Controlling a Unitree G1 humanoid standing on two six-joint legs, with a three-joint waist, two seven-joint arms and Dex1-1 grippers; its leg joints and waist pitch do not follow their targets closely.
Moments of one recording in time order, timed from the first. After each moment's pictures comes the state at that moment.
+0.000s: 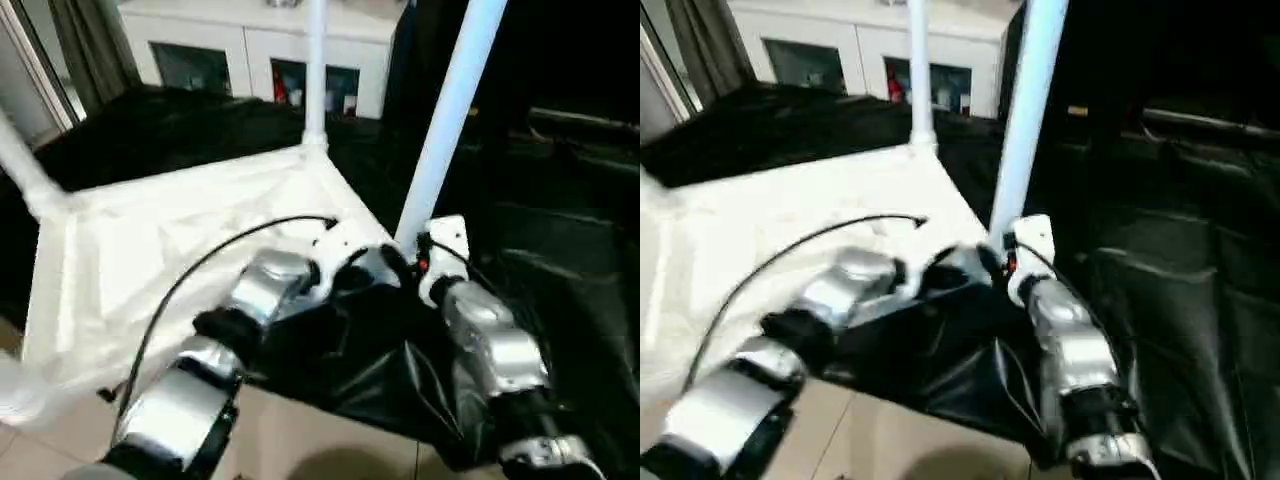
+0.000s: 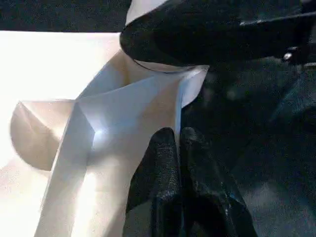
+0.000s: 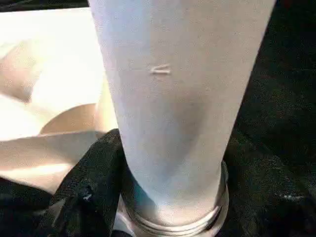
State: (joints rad) left arm -0.83 0.04 -0.27 0.93 0.08 0.19 -0.75; right arm -0.41 -0.09 0.00 0.38 0.10 0.29 0.22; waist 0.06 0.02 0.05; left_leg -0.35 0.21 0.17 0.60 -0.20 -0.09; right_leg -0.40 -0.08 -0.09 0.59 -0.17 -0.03
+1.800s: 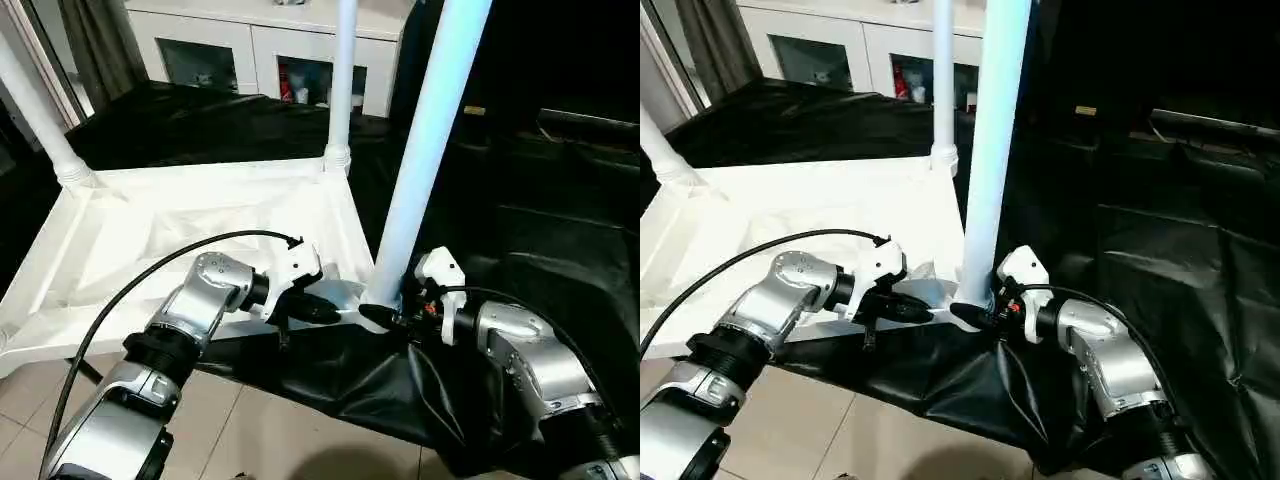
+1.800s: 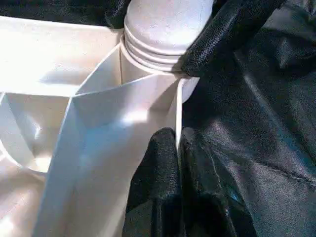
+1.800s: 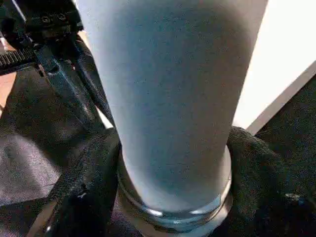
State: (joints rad) left arm -0.65 0.29 -0.31 0.64 0.02 0.19 -1.25; right arm -0.31 -0.35 0.14 0.29 0.20 0.22 0.91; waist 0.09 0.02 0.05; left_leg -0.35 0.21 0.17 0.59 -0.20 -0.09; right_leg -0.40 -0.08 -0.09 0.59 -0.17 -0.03
